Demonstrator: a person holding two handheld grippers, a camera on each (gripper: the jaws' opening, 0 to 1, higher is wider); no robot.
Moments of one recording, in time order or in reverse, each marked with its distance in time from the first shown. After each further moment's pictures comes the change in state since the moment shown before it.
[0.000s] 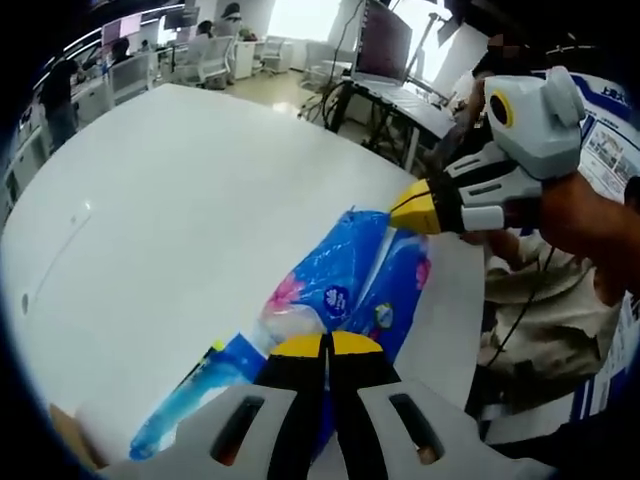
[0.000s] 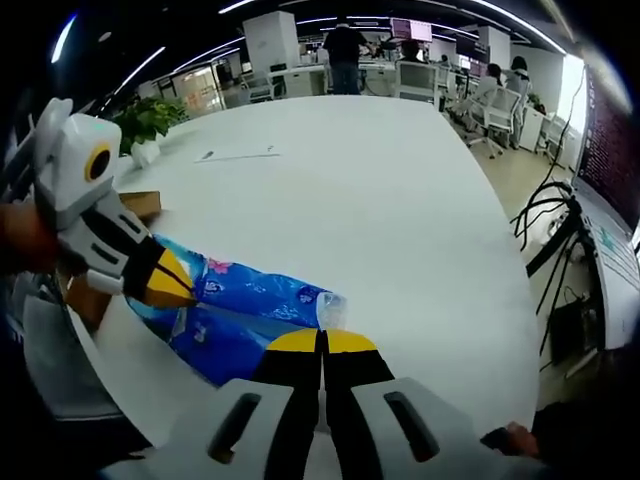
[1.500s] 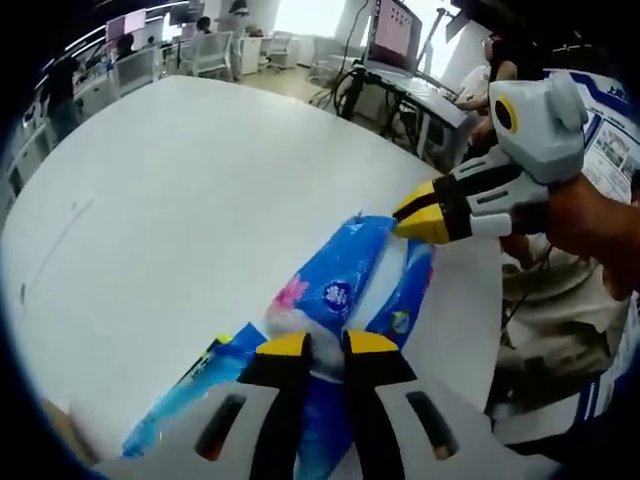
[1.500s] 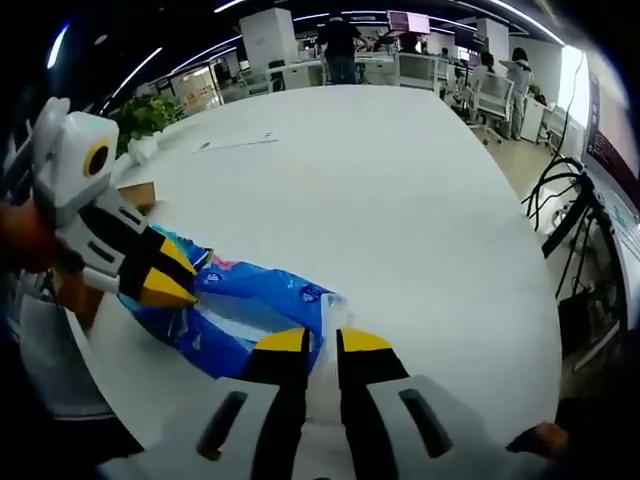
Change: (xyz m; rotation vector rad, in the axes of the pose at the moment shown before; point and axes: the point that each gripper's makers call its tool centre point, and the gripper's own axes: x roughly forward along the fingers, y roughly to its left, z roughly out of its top) left arm 0.013 0.016 -0.013 -0.008 0.007 0.039; right arm 0.021 -0.002 -0.020 0.025 0.011 0.016
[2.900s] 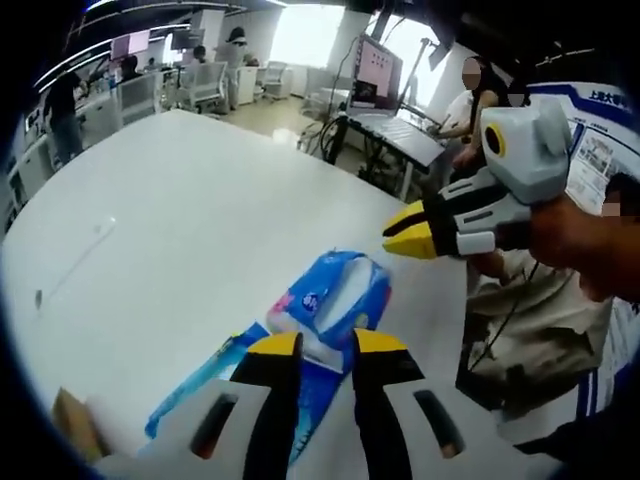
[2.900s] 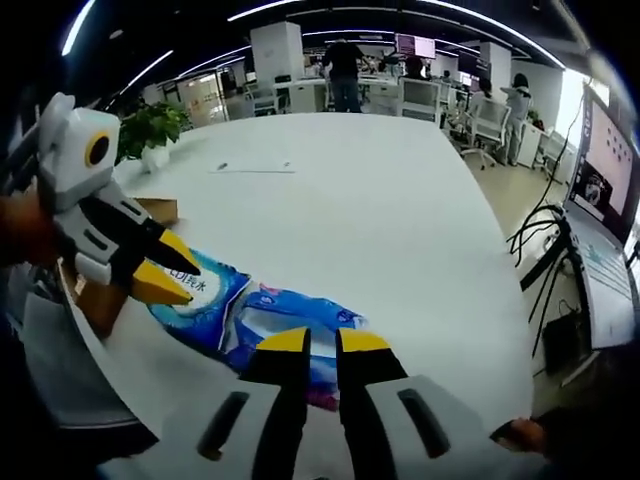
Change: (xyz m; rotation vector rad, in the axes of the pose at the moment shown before) left arm -0.073 -0.020 0.015 0.010 -0.137 -0.043; right arm -0.052 0.041 0.034 -0.064 -0.074 -0.036
